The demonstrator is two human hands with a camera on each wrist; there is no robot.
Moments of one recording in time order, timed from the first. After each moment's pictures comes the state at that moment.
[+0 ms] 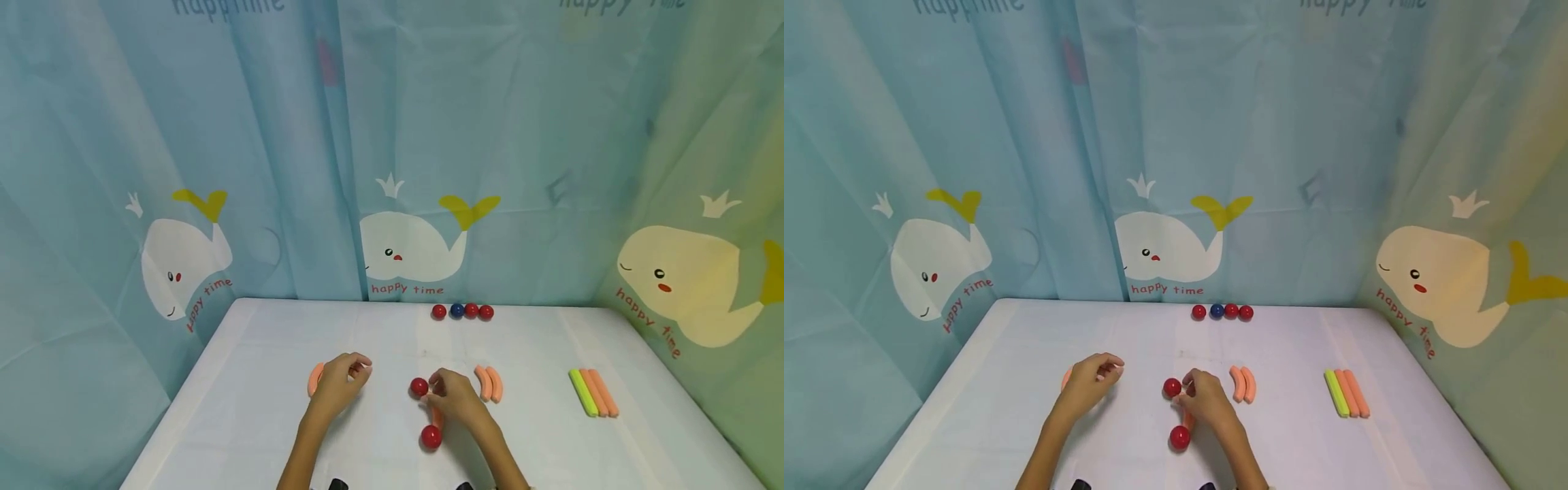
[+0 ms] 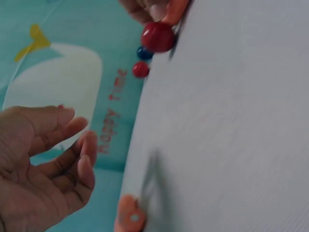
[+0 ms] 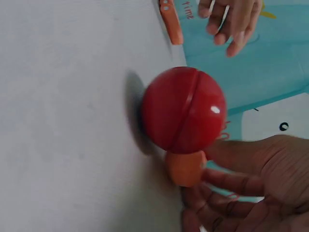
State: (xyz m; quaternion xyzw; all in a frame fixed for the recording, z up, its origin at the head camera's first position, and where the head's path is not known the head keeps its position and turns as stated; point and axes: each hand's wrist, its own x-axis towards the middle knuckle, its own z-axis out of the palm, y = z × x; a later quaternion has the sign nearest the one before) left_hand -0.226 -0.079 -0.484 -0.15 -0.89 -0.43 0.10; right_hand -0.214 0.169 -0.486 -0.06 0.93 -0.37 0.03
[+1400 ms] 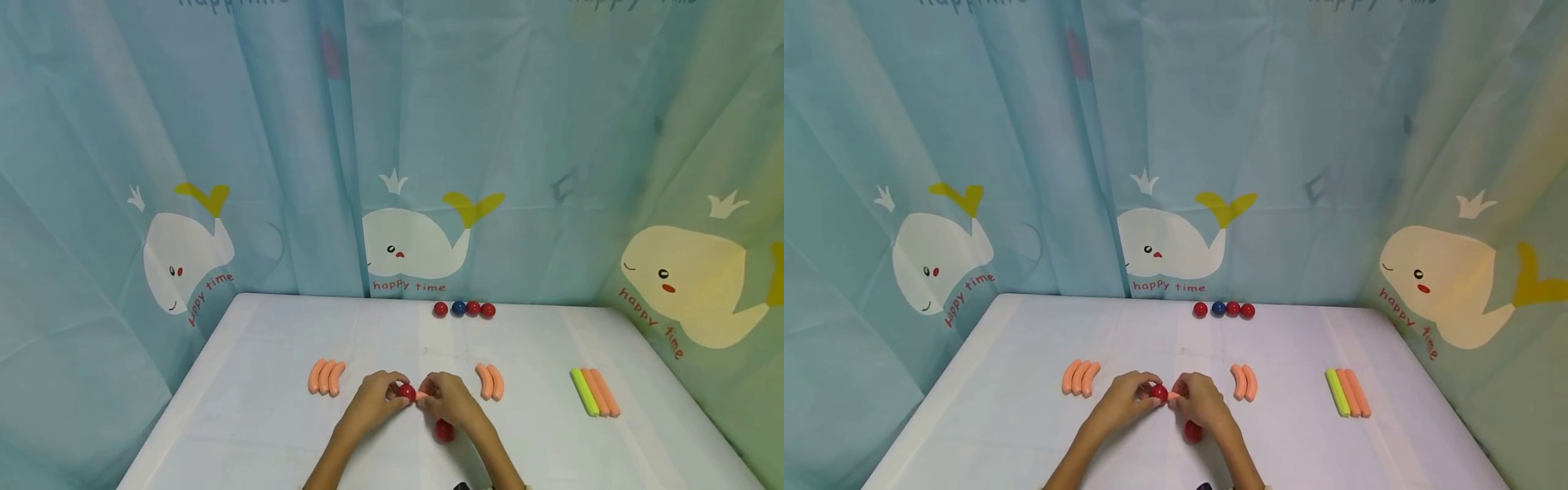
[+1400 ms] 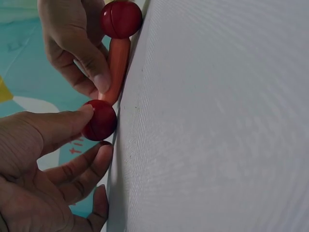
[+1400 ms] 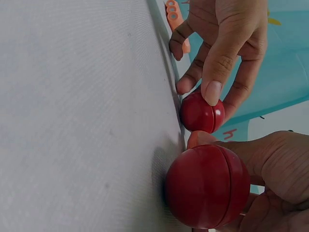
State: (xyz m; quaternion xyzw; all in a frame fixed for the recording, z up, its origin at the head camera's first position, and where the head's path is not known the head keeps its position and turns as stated) left_hand -0.218 -0.028 -0.506 -0.22 -0.89 -0.40 0.01; right_hand -0.213 0.163 -0.491 -0.15 0.92 -0.36 0.03
